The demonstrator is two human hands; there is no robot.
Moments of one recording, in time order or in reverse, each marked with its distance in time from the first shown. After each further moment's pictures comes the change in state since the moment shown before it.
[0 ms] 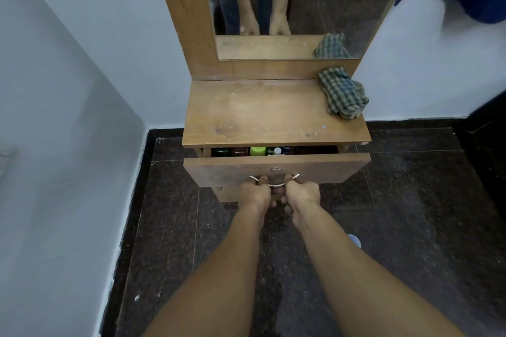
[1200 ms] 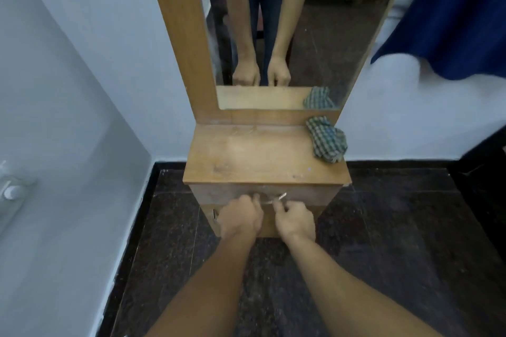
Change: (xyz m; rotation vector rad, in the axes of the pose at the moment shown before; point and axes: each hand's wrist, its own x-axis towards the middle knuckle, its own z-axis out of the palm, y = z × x) left_hand -0.042 0.058 -0.021 0.958 0.218 0.359; right_hand -0.039 -0.047 -0.027 -0.619 0.023 -0.368
